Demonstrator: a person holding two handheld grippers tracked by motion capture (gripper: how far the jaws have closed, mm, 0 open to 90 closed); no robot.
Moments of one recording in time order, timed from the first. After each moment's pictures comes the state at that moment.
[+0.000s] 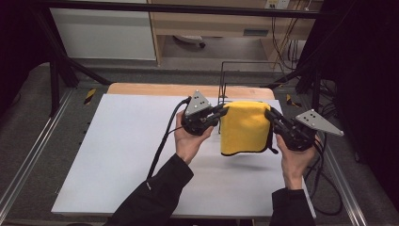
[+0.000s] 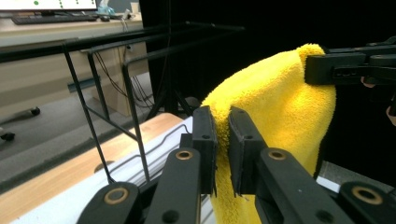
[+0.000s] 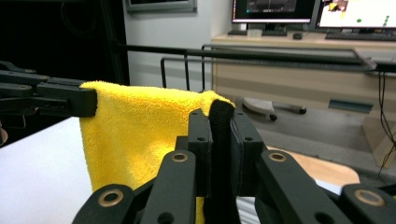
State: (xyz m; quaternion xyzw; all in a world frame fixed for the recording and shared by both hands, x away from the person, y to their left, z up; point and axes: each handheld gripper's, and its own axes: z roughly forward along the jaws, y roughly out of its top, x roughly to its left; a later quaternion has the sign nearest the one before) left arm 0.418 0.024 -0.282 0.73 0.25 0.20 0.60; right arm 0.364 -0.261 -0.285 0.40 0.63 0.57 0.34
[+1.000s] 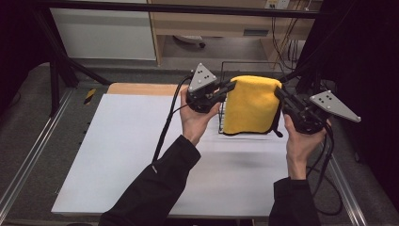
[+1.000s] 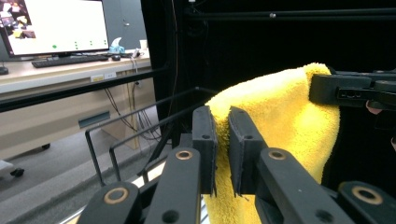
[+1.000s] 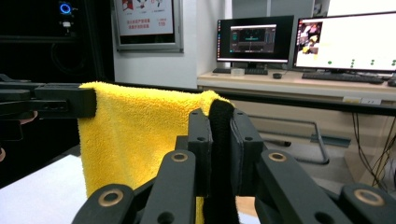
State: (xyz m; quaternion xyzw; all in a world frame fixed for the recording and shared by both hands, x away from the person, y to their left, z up) left arm 0.437 0.011 -0.224 0.70 0.23 0.23 0.64; right arm 0.376 -0.266 -0.237 0.39 0.58 0.60 0.39
